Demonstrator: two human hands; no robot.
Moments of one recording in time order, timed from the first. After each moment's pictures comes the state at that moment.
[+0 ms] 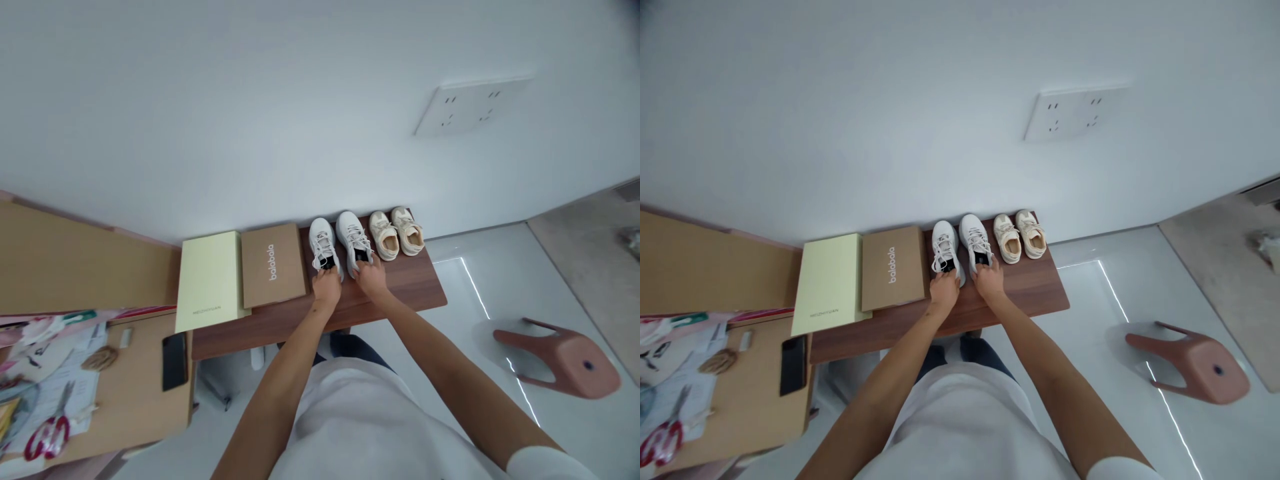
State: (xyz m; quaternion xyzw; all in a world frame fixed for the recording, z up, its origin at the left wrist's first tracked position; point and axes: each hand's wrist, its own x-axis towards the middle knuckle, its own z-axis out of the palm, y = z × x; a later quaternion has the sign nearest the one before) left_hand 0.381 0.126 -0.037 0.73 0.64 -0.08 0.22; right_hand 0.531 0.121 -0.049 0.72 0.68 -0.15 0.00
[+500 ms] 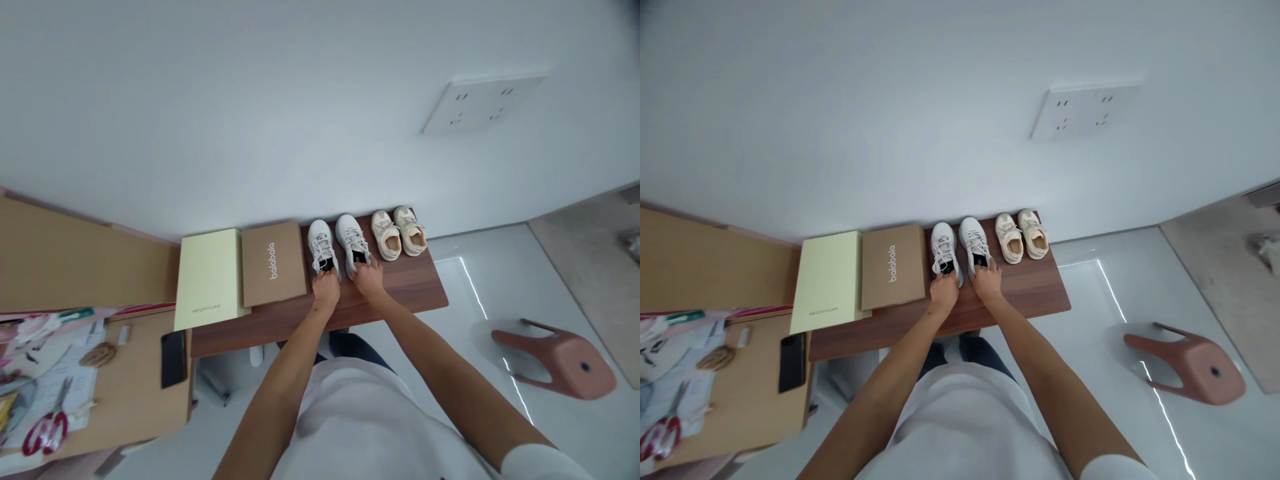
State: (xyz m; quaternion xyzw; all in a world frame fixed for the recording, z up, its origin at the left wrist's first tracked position) left_hand 0.376 0.128 -0.053 0.72 0.64 -0.08 0.23; right_hand 0.518 0.124 -0.056 0.72 0.67 -0.17 0.02
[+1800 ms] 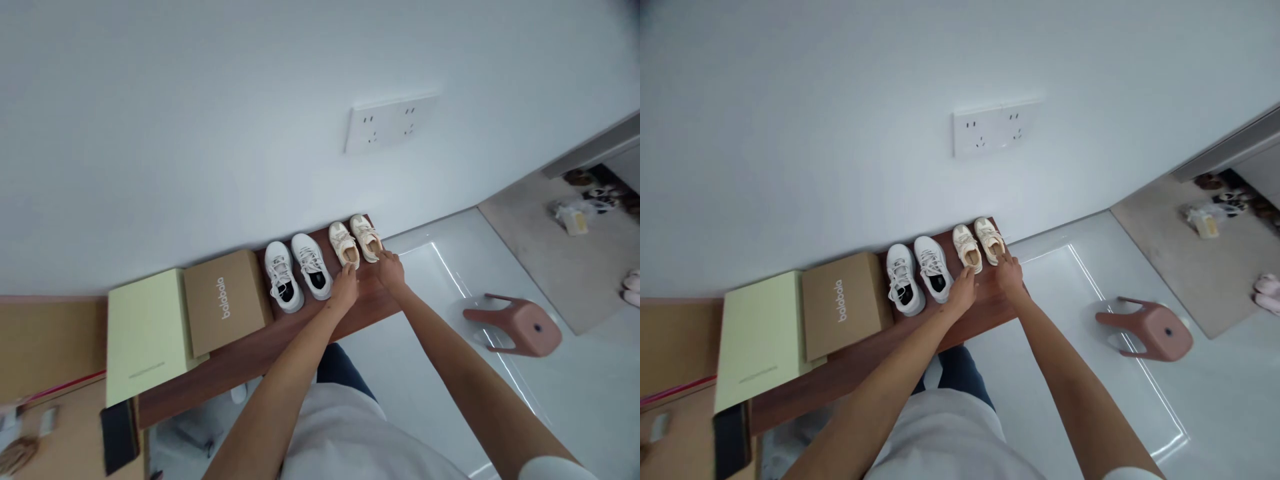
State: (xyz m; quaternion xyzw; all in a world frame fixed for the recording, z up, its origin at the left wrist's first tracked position) left_hand 0.532 0.149 -0.062 0.80 0.48 0.02 0.34; right_hand 0.708 0.132 -0.054 0.81 0.57 -0.13 -0.01
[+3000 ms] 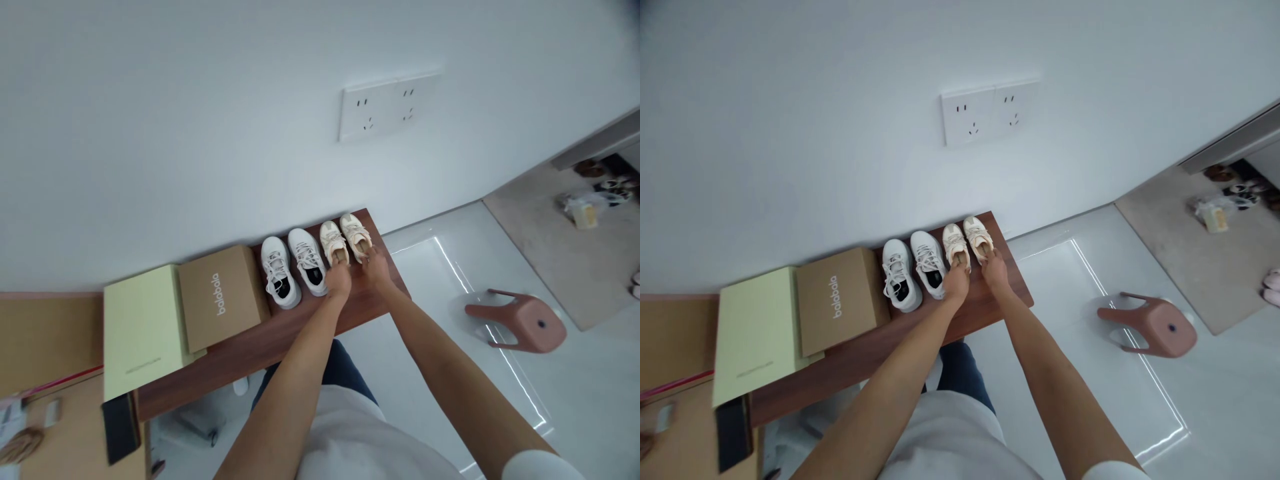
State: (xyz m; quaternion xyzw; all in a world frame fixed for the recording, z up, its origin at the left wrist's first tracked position) left_hand 0.549 0.169 -0.067 0.71 0.62 -0.06 0.32; right_hand 0.682 0.144 -0.089 0.81 0.52 -0.18 -0.22
